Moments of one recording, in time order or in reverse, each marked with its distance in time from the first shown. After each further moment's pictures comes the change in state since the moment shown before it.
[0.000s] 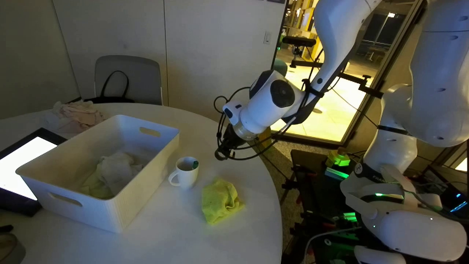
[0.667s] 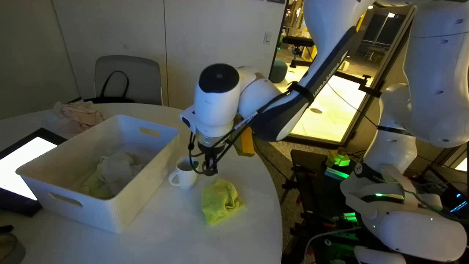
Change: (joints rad) arm 0.075 0.113 0.213 0.285 0.811 -0.419 -0.634
